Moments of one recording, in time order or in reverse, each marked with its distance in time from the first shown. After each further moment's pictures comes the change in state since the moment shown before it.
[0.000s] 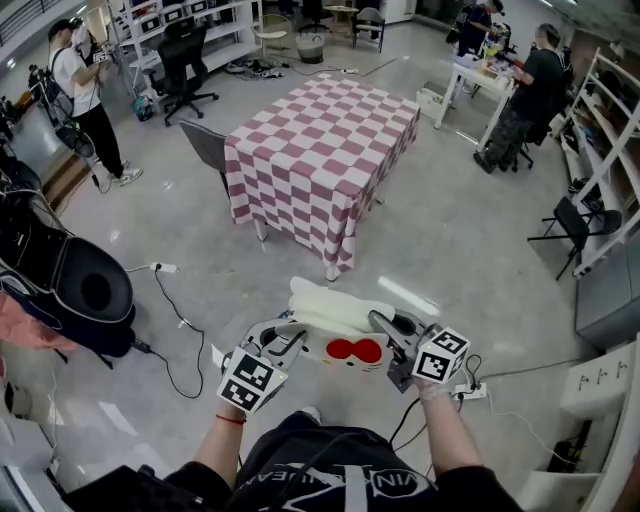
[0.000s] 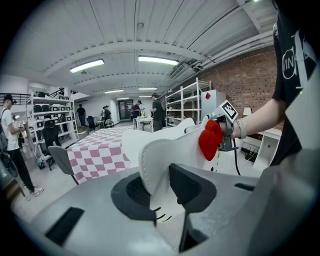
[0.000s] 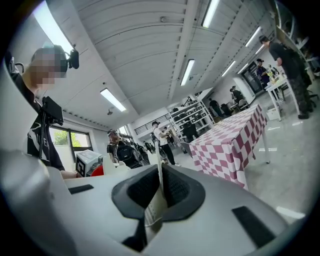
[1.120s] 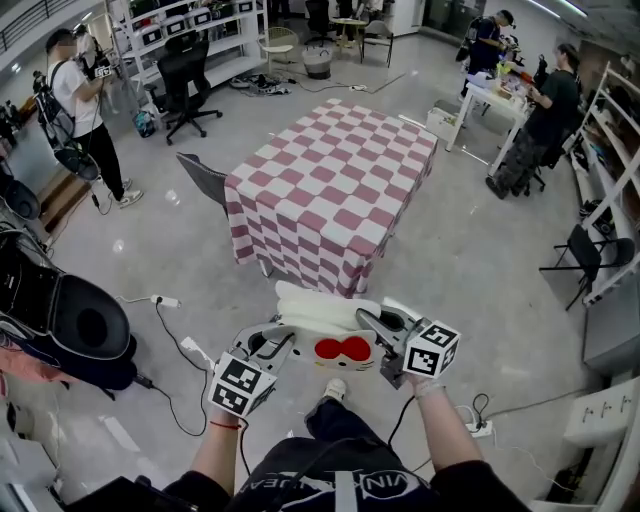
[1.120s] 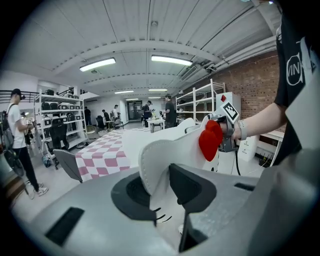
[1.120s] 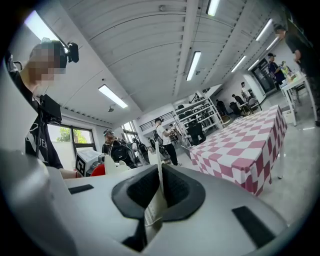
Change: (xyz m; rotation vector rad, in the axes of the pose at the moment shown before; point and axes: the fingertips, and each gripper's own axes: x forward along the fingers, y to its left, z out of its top) left arm 0.078 0.176 0.047 -0.046 -0.022 0.082; right arm 0.158 -0.105 0.091 -0.055 0.038 0.075
